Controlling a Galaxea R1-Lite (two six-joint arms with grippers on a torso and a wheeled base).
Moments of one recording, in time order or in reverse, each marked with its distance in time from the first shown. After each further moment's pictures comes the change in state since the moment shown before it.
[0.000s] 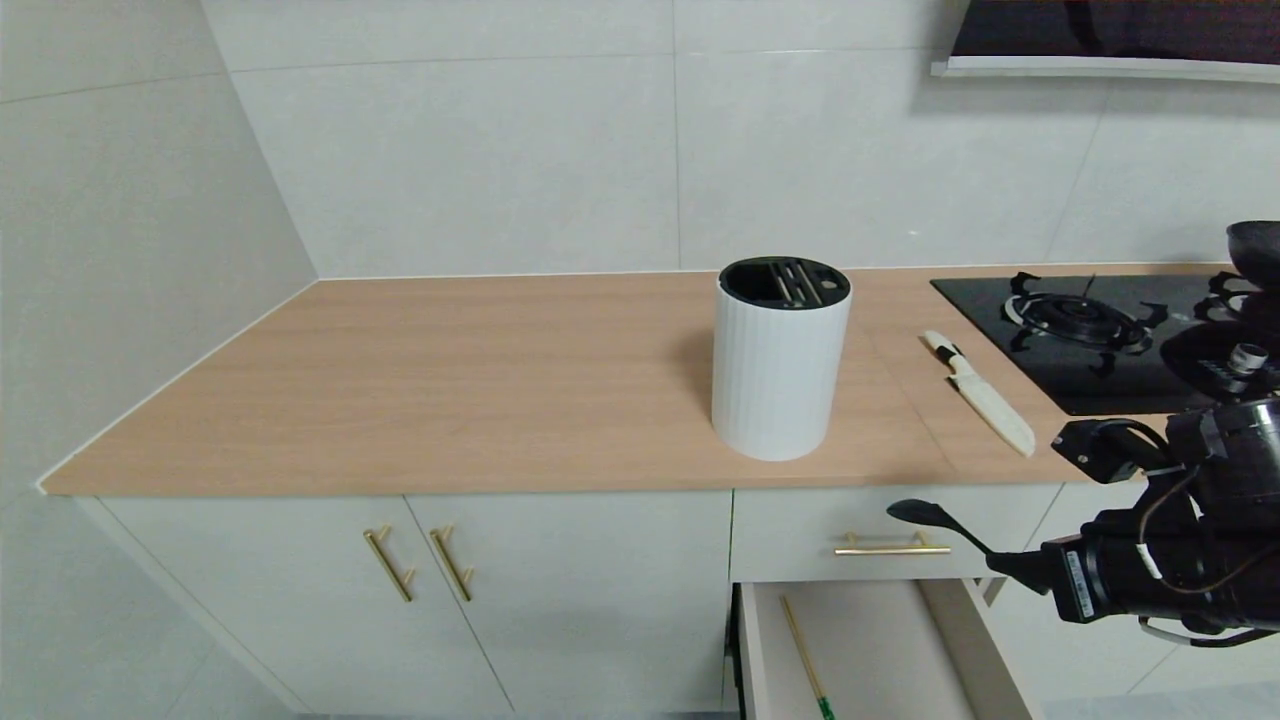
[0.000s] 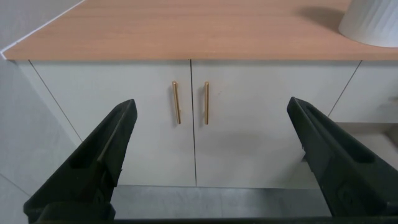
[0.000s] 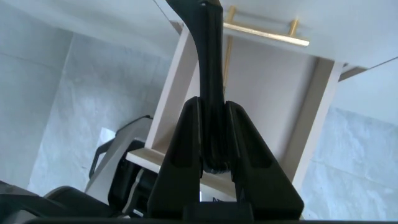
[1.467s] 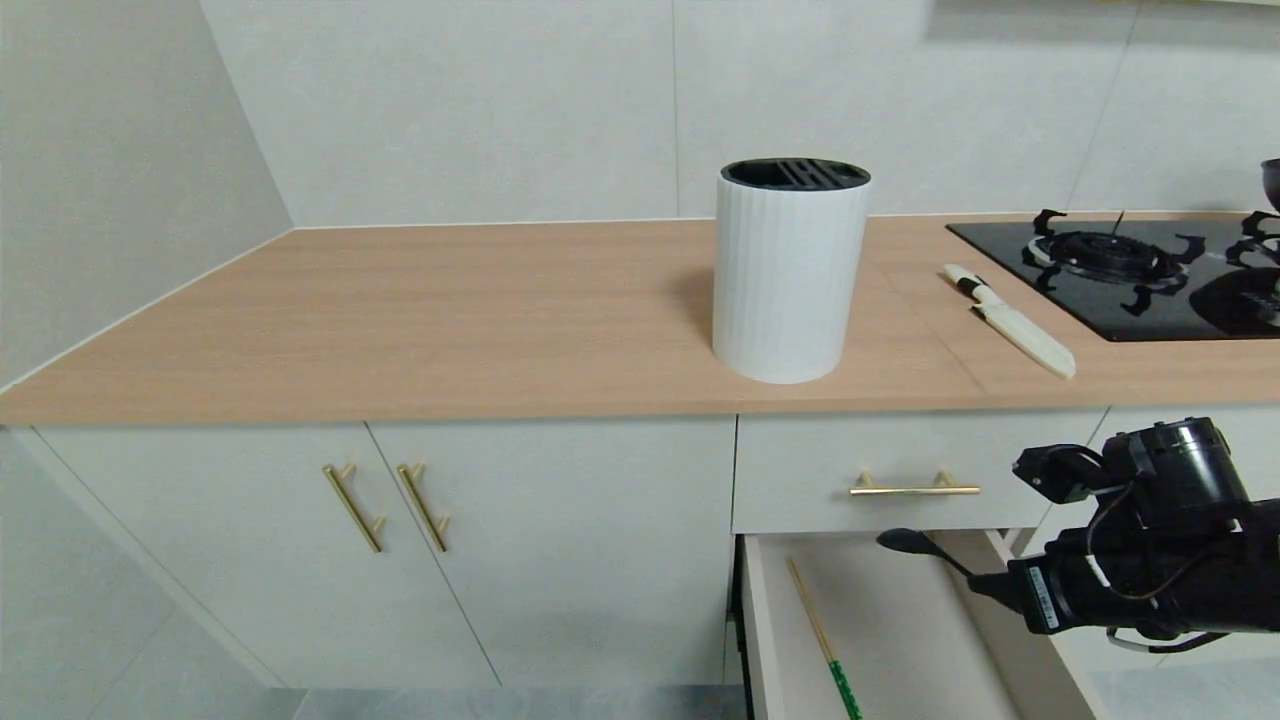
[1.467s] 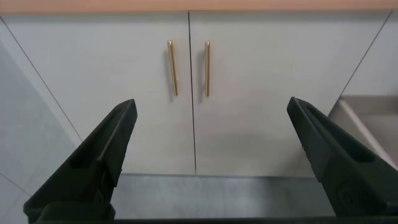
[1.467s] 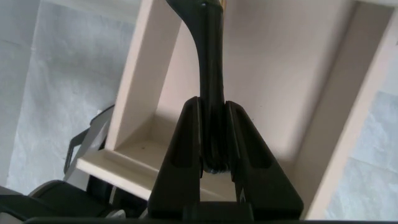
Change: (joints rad) left arm 0.000 0.000 0.000 0.000 0.000 0.000; right arm -0.001 0.139 0.001 -0.046 -0.009 -0.009
